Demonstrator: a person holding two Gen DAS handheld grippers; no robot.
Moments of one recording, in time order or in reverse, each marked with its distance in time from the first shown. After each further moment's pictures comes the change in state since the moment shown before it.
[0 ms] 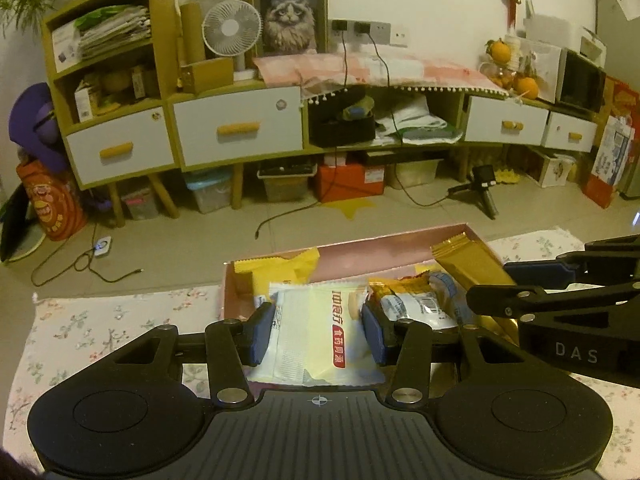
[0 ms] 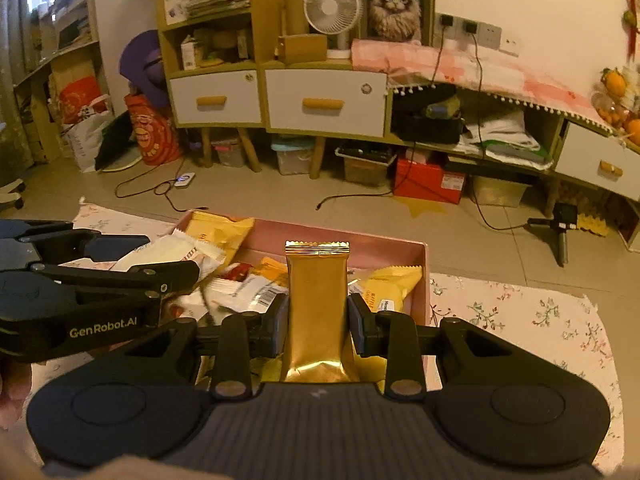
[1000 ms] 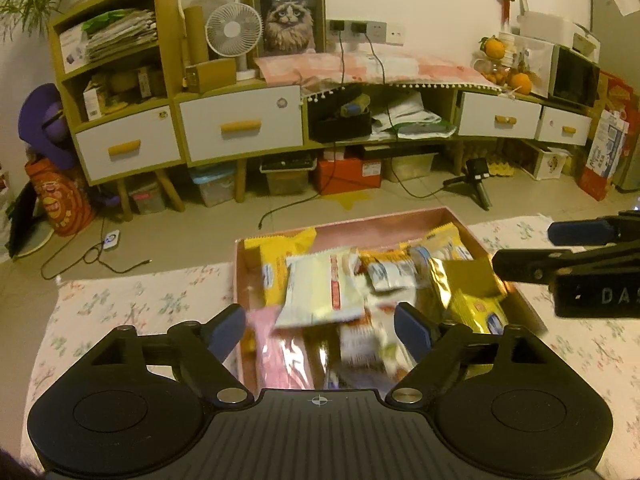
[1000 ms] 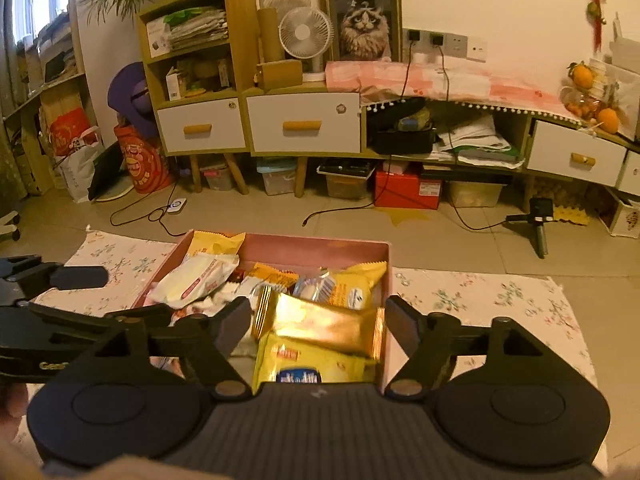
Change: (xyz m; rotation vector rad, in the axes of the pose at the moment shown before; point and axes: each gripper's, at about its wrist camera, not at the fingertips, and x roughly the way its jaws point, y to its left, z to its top) left arm -0.056 -0.005 -0.015 0.001 0.017 0.001; right arm -0.056 -0.009 -0.007 0.068 -0.055 -0.026
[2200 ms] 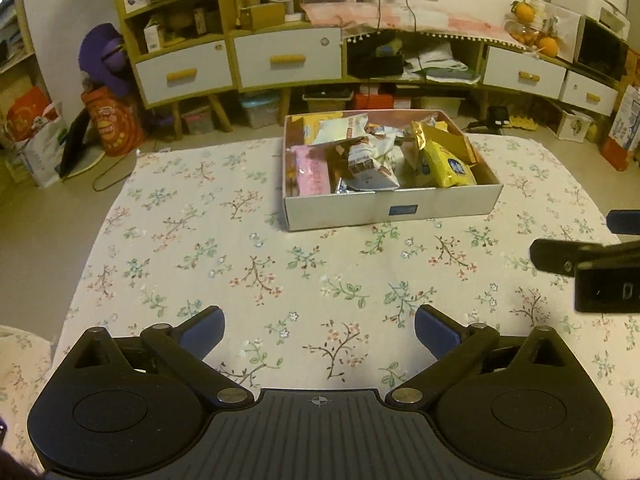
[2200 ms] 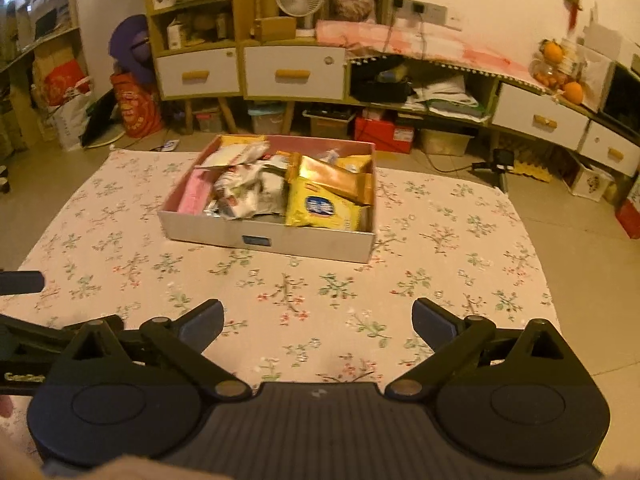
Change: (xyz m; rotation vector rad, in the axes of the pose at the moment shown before) left arm -0.117 -0.021 -0.093 -0.083 0.167 0.115; right arm -0.079 0.047 -0.072 -0.027 0.129 -0.090
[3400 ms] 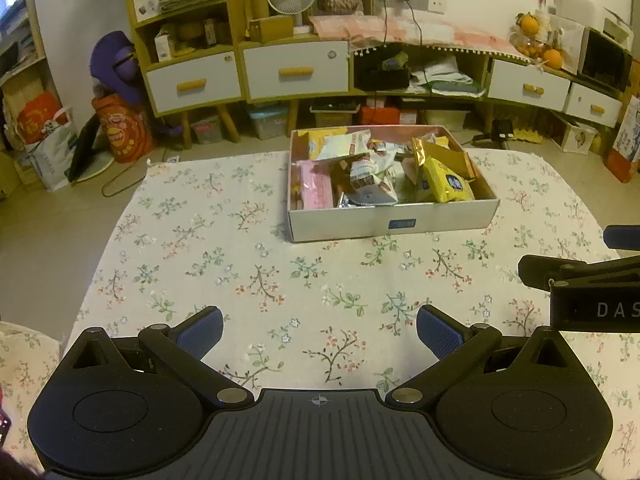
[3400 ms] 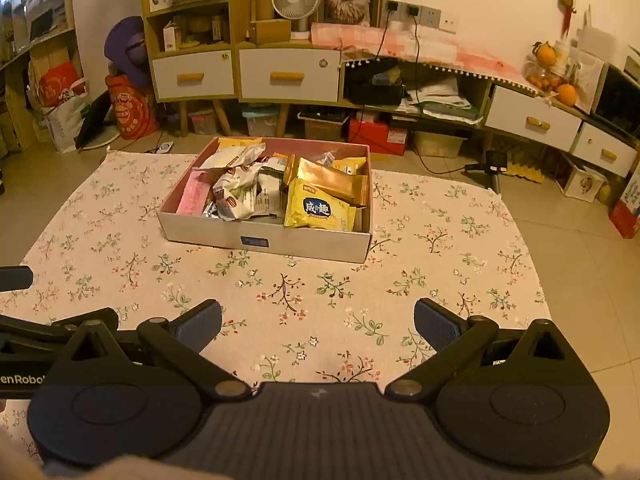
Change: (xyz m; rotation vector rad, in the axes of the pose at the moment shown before) left arm -0.014 -0.002 0.002 -0.015 -0.029 0.017; right arm -0.004 0.001 -0.002 0.011 -0.004 -0.036
